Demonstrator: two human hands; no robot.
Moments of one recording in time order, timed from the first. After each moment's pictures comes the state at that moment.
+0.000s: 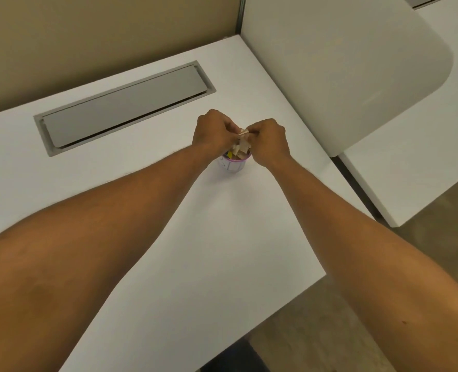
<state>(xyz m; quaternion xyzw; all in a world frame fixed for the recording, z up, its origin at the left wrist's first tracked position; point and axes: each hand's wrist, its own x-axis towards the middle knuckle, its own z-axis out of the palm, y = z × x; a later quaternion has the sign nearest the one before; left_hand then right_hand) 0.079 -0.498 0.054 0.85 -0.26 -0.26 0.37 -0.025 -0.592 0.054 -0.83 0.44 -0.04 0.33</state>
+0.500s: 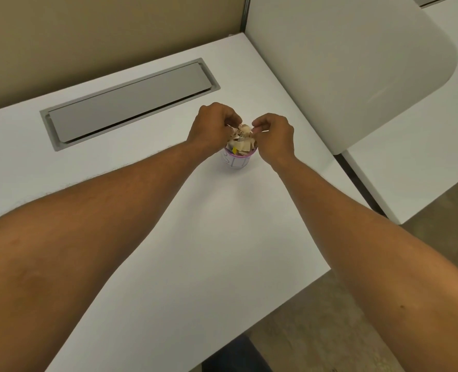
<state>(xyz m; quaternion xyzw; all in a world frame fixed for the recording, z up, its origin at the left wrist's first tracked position) 0.087 -0.477 0.063 0.85 -0.35 -0.21 0.34 -0.030 -0.587 0.044 -0.79 0.45 -0.16 0.38</state>
